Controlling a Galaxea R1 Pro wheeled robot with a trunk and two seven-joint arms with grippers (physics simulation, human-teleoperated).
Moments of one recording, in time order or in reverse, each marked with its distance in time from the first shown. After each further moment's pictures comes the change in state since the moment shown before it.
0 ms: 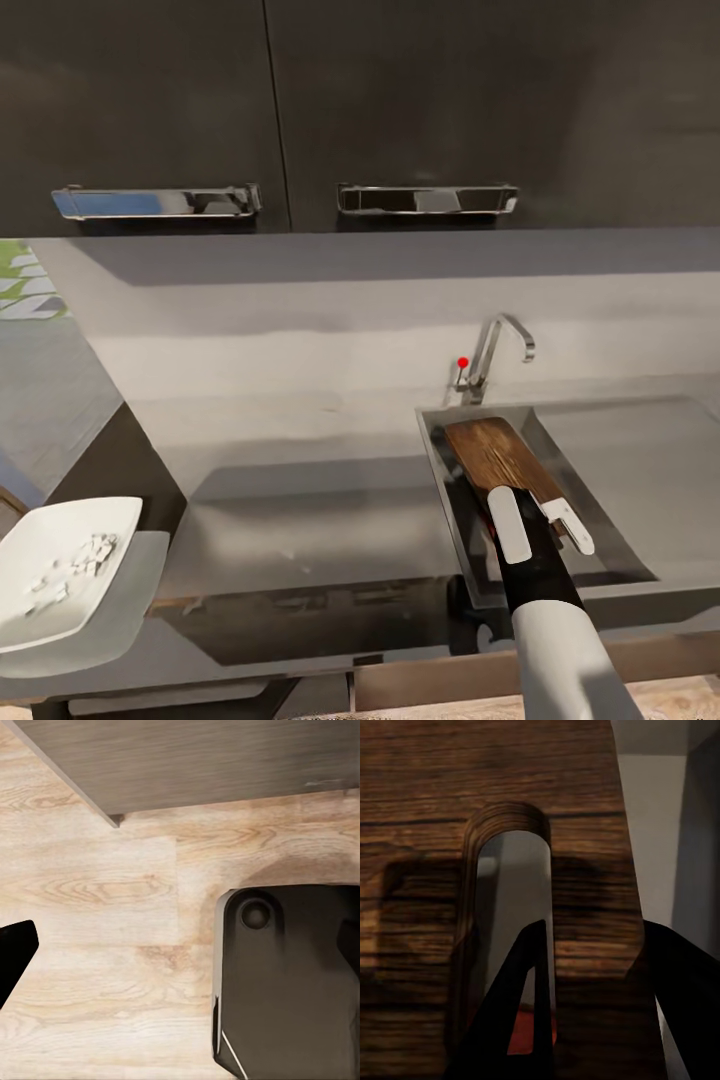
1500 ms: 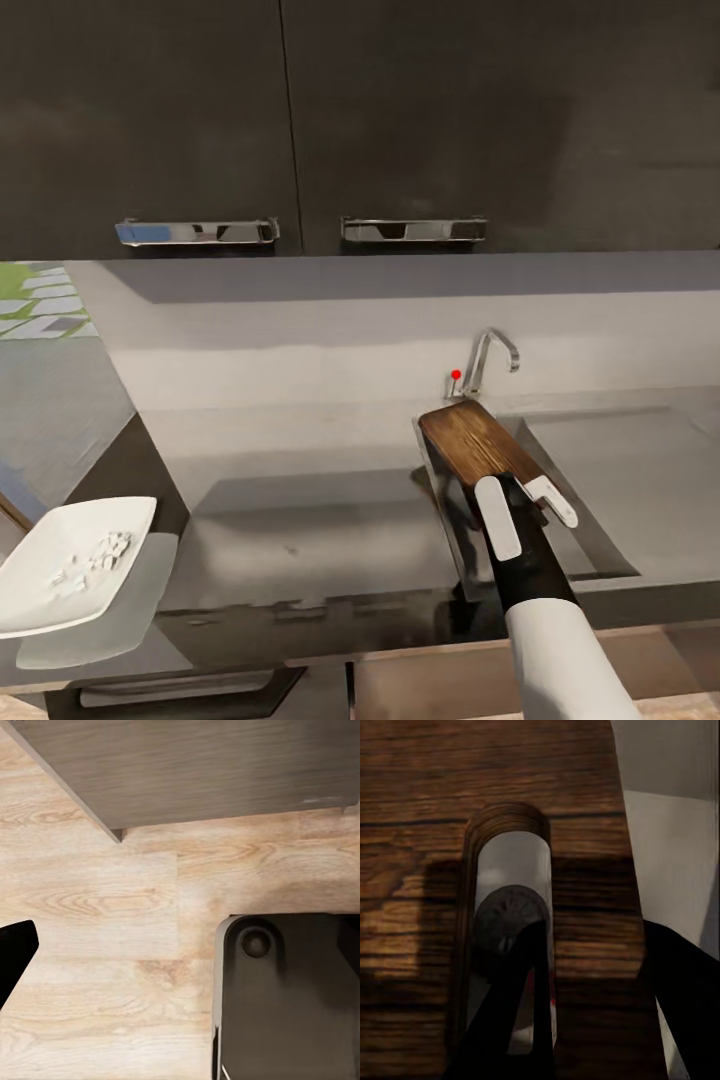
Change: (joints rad) left arm 0.000 0.001 0.000 0.001 0.000 0.002 0.000; right arm 0.000 0.000 0.125 -0.062 -0.009 0.079 0.003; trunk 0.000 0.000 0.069
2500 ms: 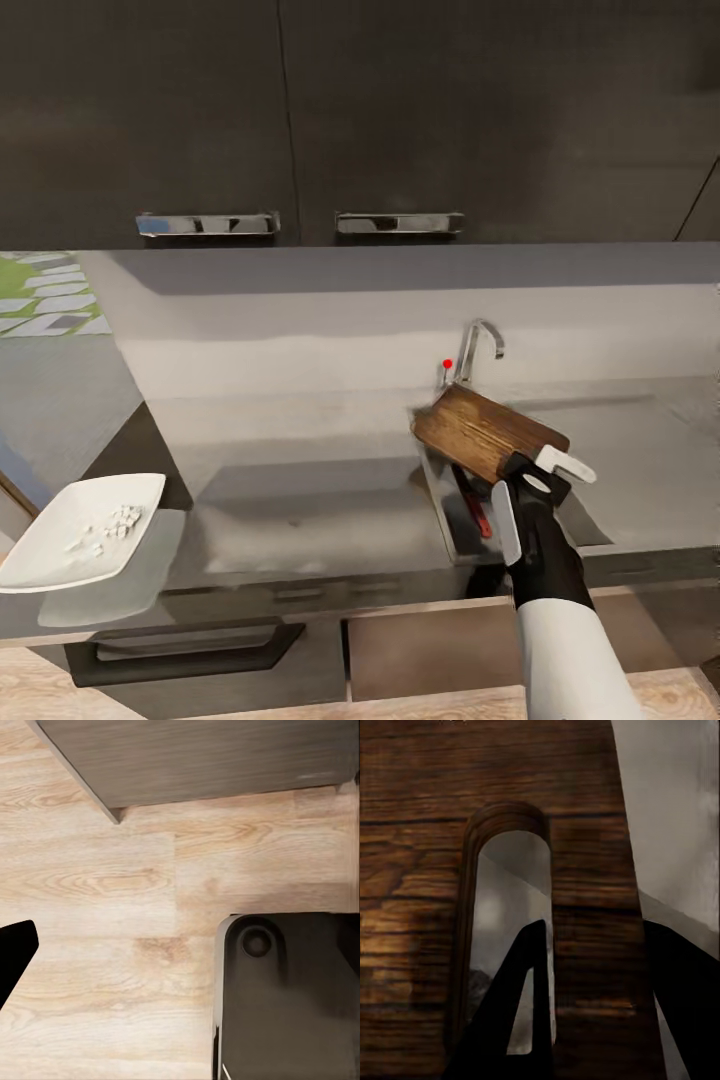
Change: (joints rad) left arm 0.000 0.001 0.000 0.002 0.002 0.000 0.000; right arm 0.000 0.000 -0.129 -0.040 0.533 0.172 0.401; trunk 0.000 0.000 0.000
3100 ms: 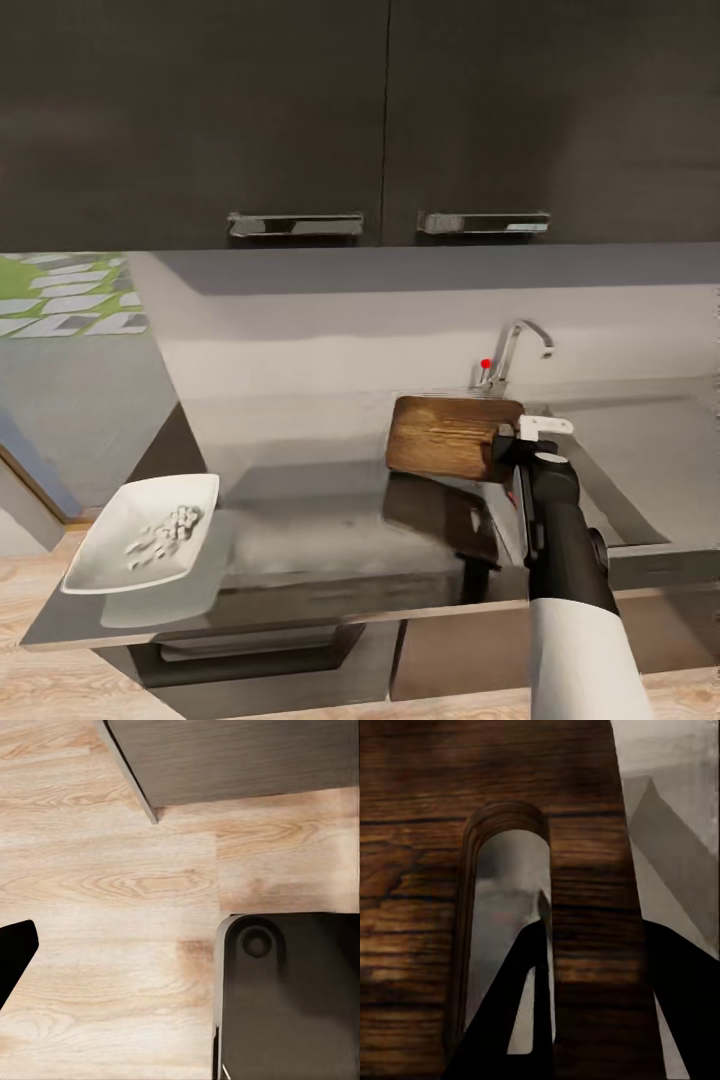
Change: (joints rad) left arm 0.000 0.000 0.000 0.000 0.000 0.000 0.000; right arm 0.000 0.000 -0.004 -0.231 0.453 0.375 0.614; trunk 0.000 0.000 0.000
